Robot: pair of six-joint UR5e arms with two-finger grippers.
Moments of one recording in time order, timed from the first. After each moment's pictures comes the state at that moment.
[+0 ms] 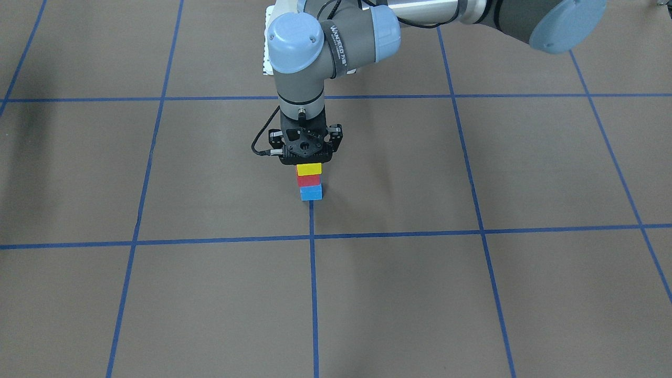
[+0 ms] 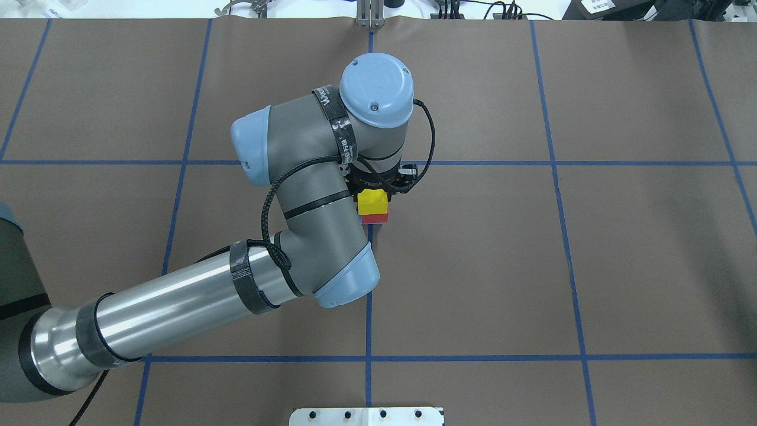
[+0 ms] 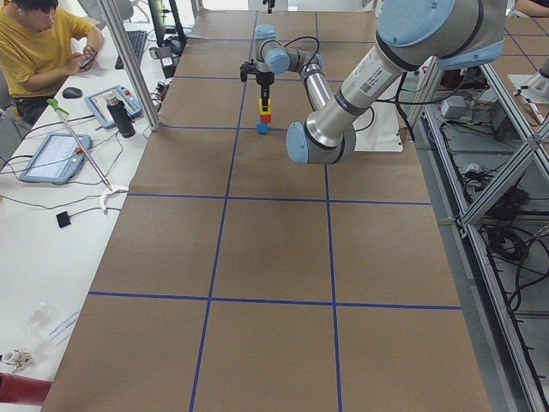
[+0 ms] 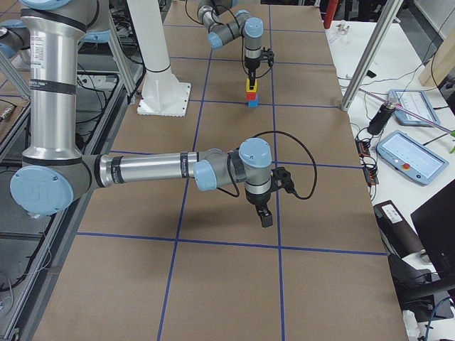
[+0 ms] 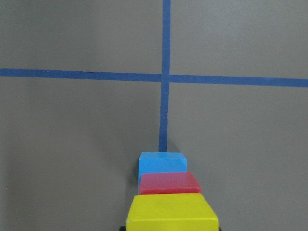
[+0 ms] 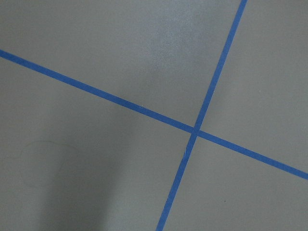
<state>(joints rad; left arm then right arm) -0.55 -2.58 -1.45 -1.40 -1.90 -1.21 1.45 -1.66 1.76 -1.38 2.23 -0.09</state>
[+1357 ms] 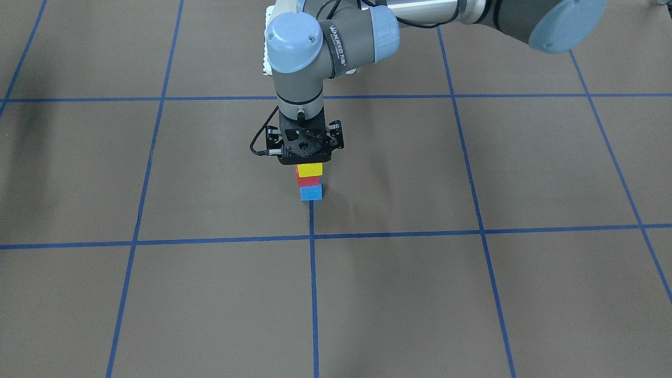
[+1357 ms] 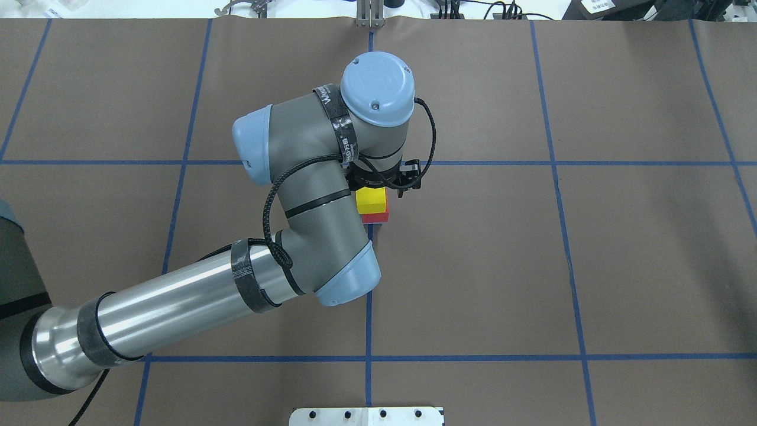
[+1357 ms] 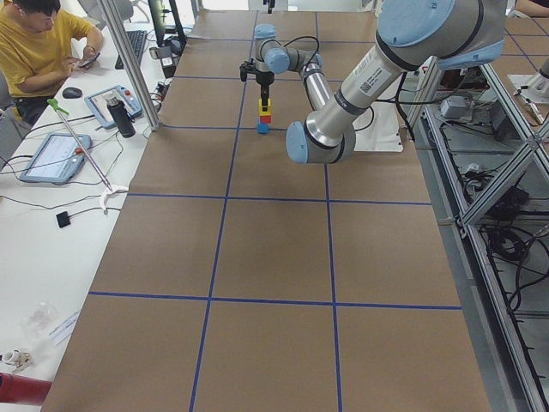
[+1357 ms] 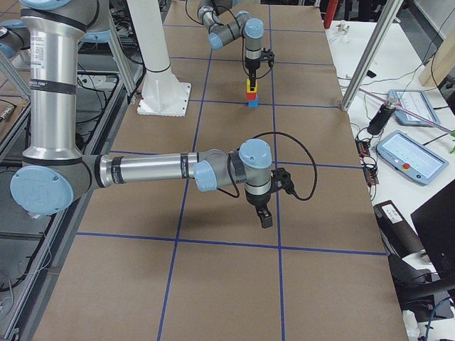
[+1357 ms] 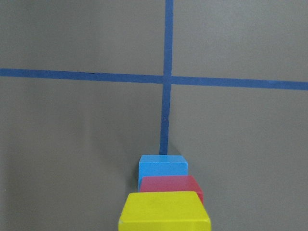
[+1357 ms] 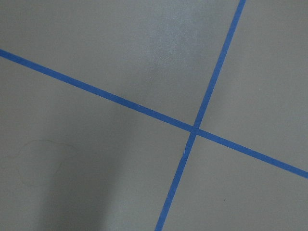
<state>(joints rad) -0.56 -2.58 -1.46 -1.40 -1.90 -1.21 1.45 -1.66 1.75 -1.38 2.23 -0.09</state>
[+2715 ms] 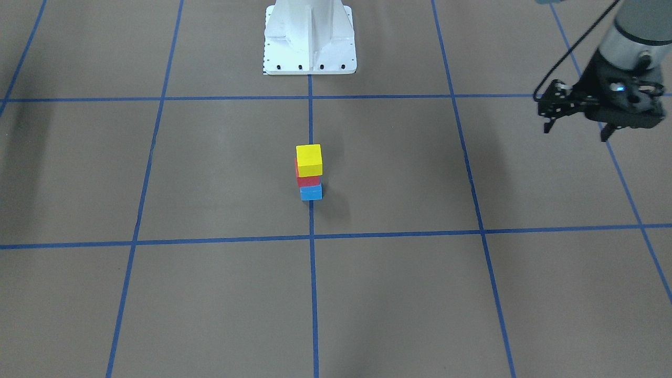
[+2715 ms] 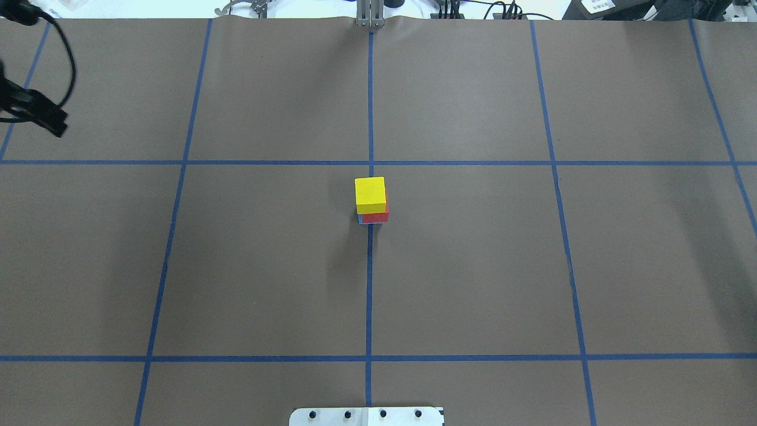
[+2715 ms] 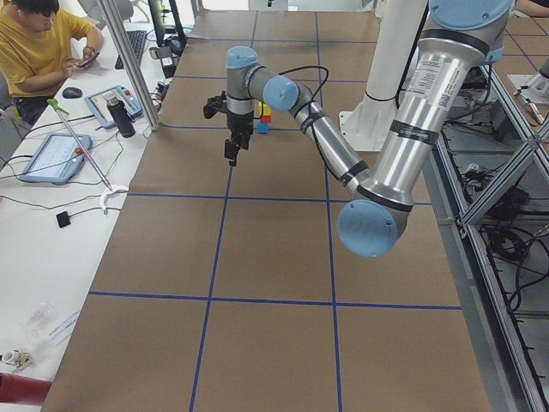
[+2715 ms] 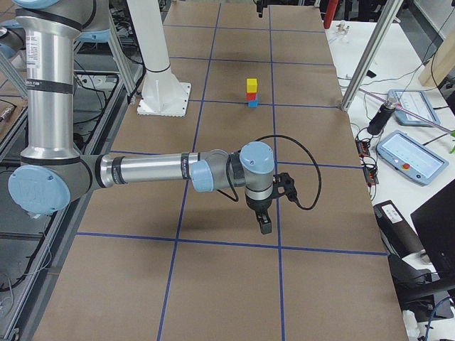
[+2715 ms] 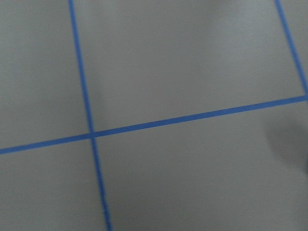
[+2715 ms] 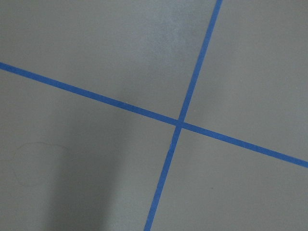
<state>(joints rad) -1.19 -1.85 -2.06 -1.19 -2.13 -0.17 1.56 -1.63 1.75 -1.51 2.27 -0.13</state>
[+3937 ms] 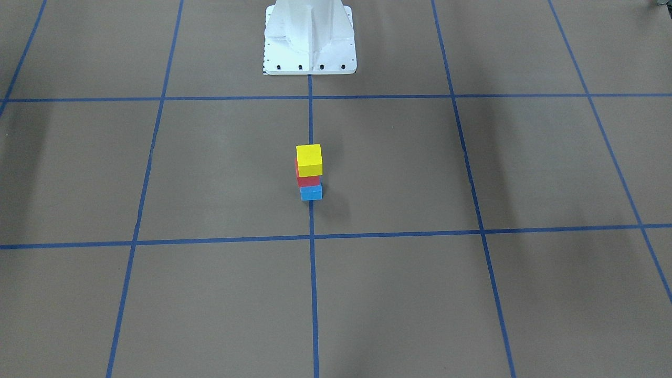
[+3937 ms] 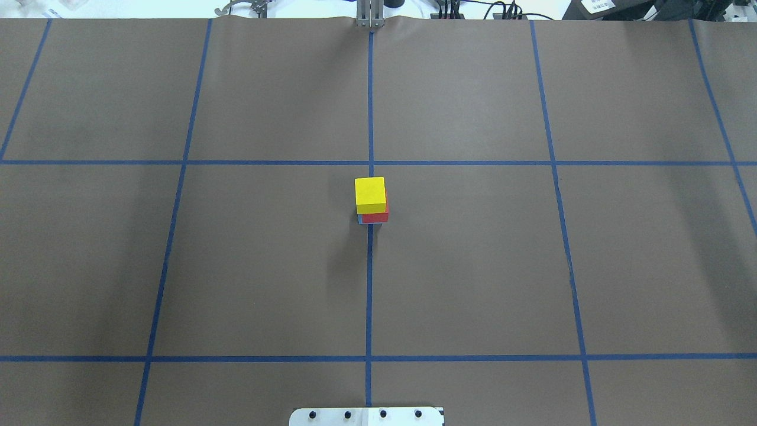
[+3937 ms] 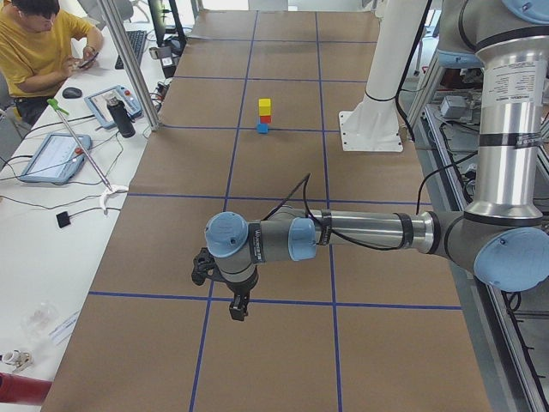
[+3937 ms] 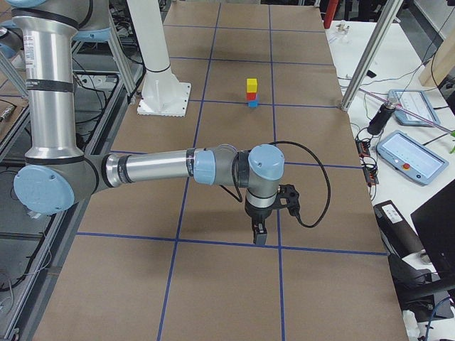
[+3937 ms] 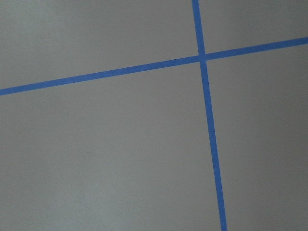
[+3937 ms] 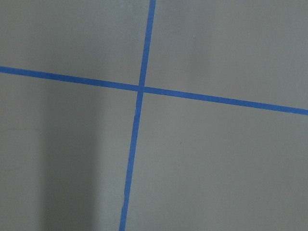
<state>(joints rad) -1.61 -1.53 -1.63 -1.46 -2.36 0.25 1.61 -1.59 1.74 -1.74 2.24 -0.17</state>
